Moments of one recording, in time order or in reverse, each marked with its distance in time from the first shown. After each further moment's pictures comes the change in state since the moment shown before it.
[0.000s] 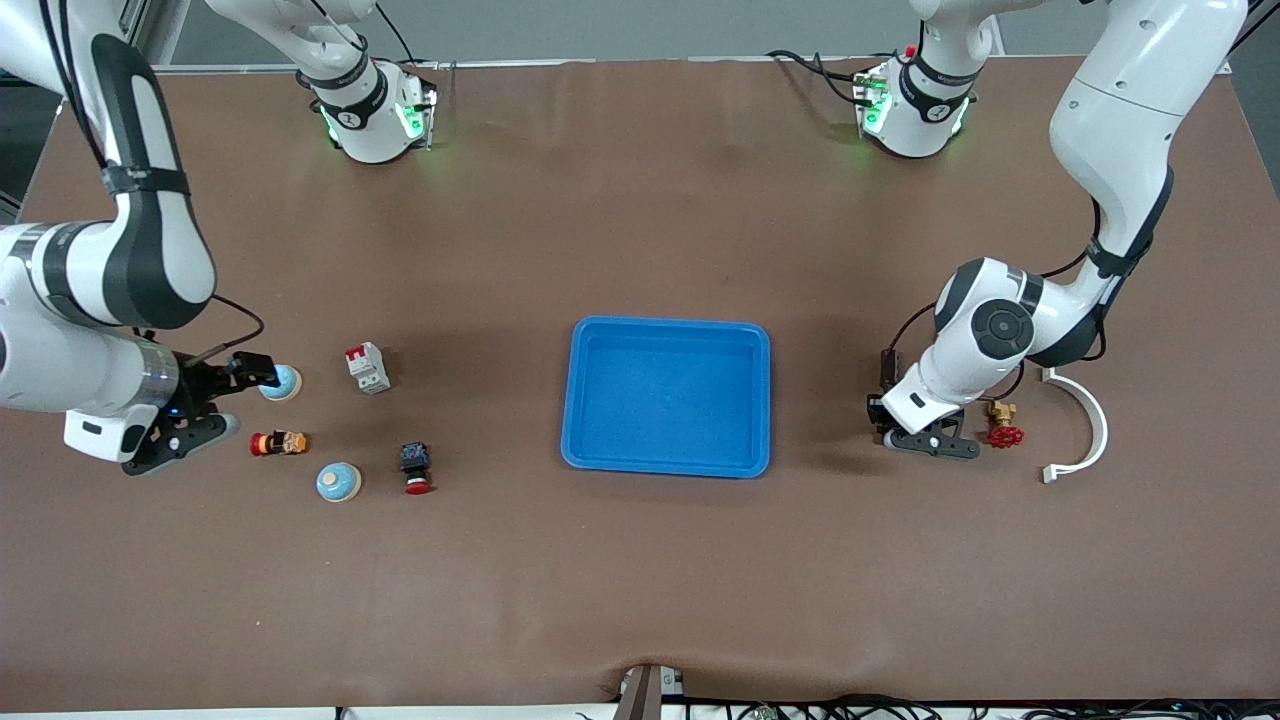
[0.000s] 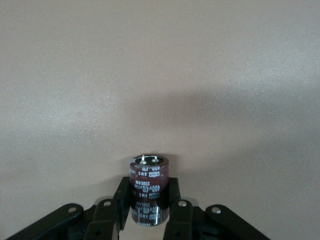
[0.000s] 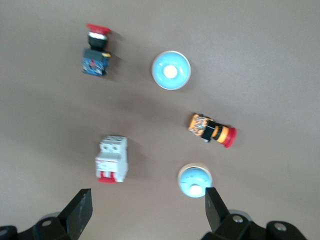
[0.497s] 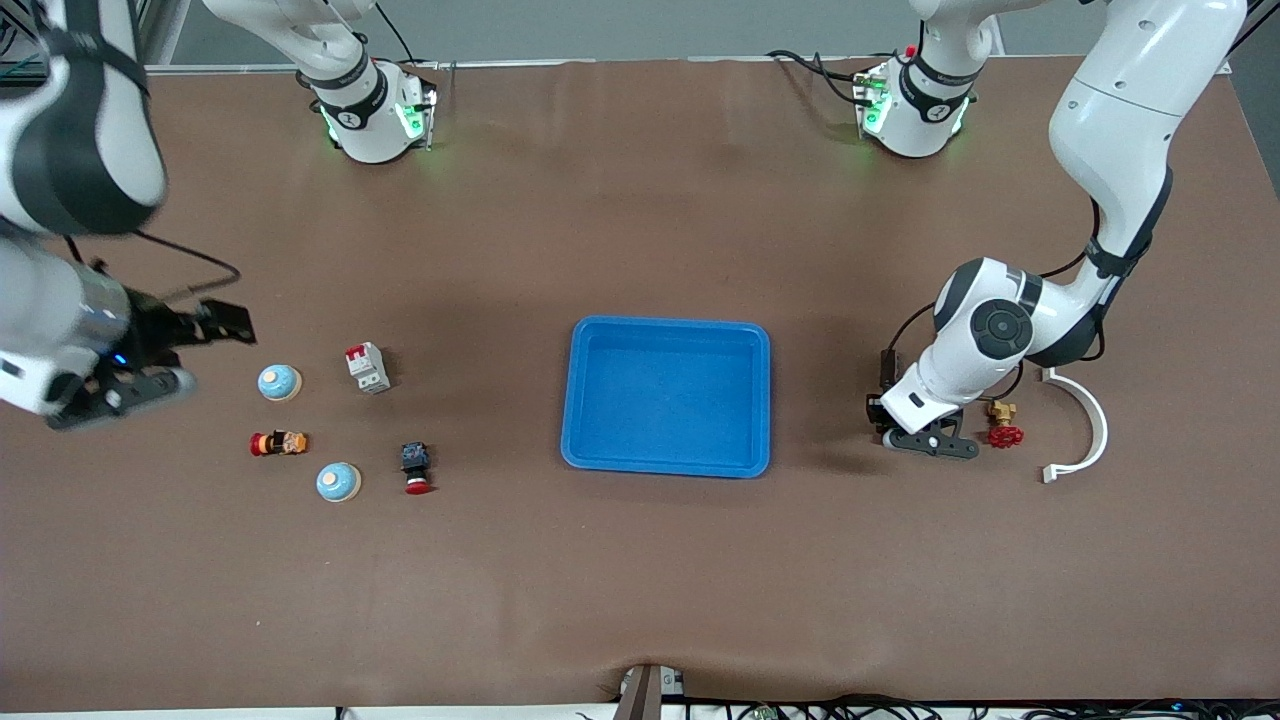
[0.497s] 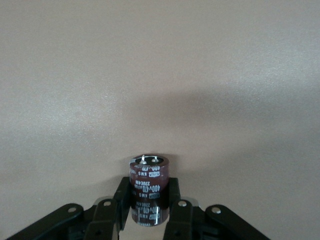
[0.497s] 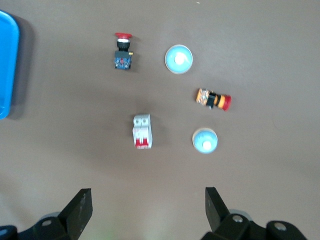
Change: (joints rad) left arm -0.001 0.001 -0.001 0.000 0.000 0.000 0.000; right arm 0.033 -0.165 -0.010 0.149 -0.004 -0.306 0.142
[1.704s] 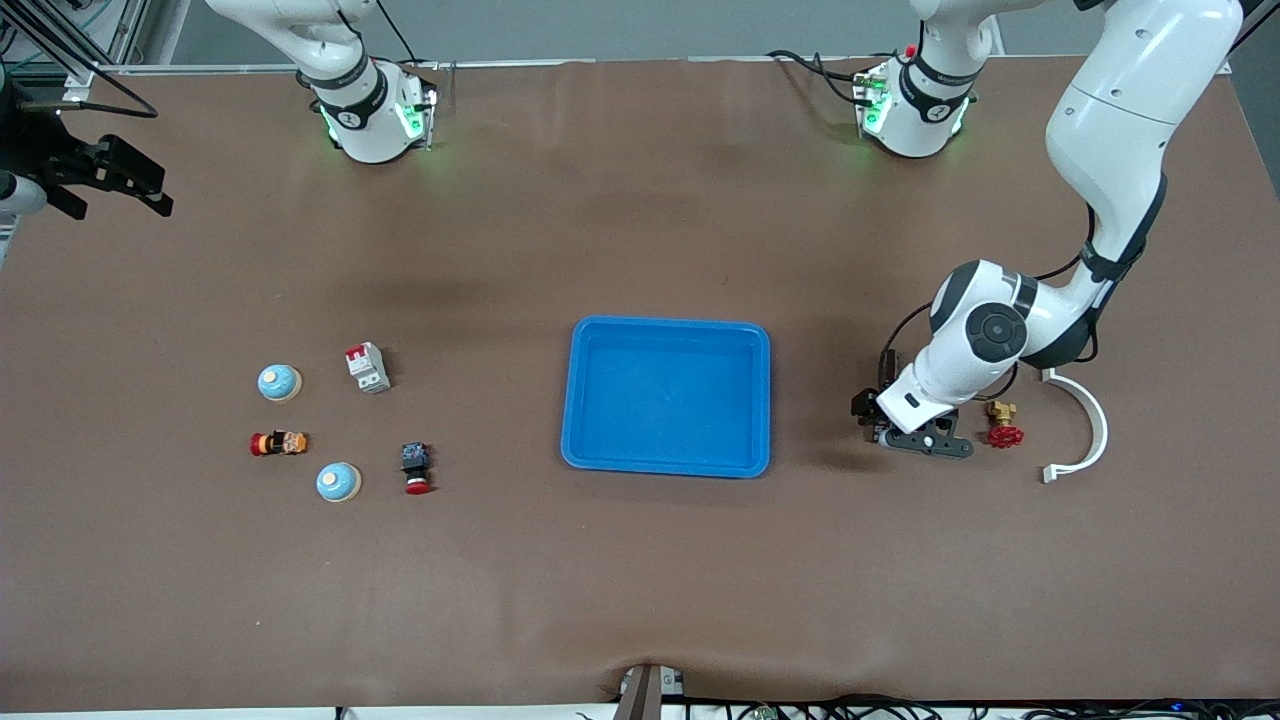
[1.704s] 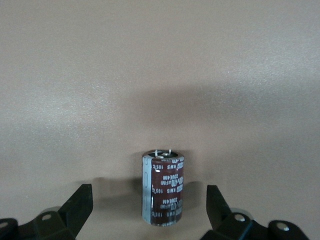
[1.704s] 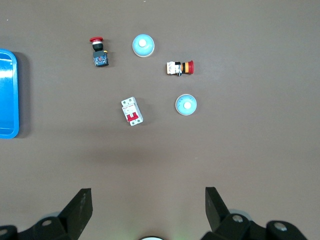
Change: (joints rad) left arm 0.000 0.018 -0.001 -0.002 0.000 0.000 -0.005; right arm -0.074 -0.444 -0.010 -0.363 0.000 0.084 0.185
